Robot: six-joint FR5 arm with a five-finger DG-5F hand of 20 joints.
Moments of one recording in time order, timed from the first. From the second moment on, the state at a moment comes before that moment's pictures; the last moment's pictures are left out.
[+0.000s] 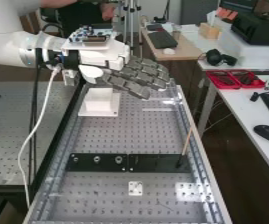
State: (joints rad) arm 1.54 -1.71 -1.88 -2.71 -1.41 -0.61
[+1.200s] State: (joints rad) arm 1.50 -2.00 -1.86 -2.51 -1.32 -0.50
